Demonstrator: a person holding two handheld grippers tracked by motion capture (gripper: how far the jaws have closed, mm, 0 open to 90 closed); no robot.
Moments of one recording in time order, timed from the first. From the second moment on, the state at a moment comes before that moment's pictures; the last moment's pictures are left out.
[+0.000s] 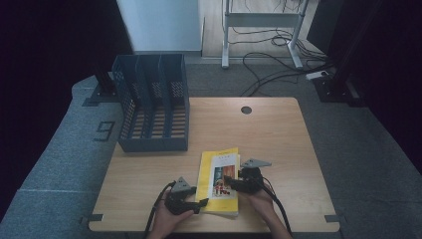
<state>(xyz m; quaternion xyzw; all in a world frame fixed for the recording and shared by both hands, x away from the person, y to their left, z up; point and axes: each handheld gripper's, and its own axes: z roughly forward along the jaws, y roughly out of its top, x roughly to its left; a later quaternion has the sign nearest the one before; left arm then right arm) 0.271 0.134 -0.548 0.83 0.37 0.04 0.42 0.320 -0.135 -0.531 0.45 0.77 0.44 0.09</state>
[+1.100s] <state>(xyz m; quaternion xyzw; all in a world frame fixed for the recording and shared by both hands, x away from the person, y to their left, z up) 0.271 0.133 -0.548 0.83 0.37 0.04 0.42 0.312 -0.132 -0.533 0.44 0.74 0.50 0.09</state>
